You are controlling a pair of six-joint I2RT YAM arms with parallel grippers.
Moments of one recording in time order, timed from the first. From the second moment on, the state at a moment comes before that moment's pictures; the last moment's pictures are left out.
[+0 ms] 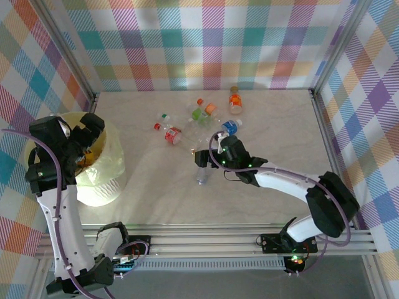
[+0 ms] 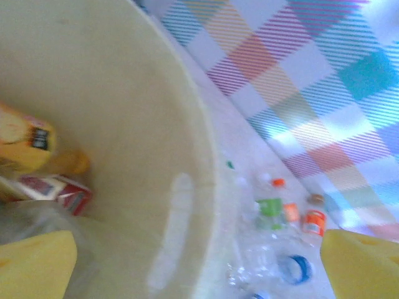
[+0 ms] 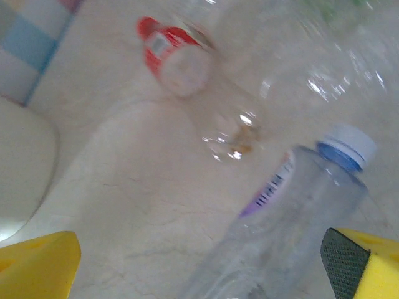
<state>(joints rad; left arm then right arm) 0.30 0.93 1.39 -1.00 0.24 -0.66 0.77 1.49 0.84 0.01 -0.01 0.62</state>
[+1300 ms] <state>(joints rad) -0.36 1.19 1.27 -0.64 0.25 -0.72 0.90 1.74 0.98 -0.41 0.14 0.77</state>
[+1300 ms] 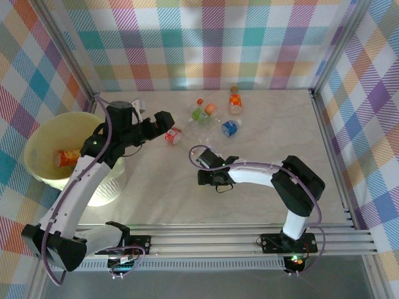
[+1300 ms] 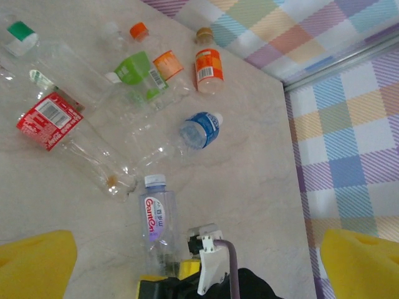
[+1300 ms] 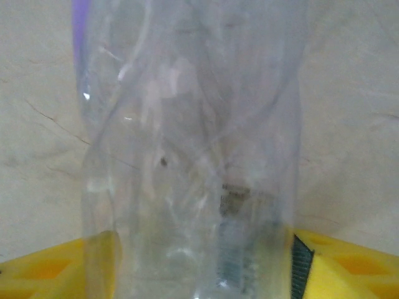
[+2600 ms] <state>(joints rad) -0.56 1.46 1.23 -0.35 0.33 -0.73 0.90 1.33 0.75 0.18 0.09 0.39</state>
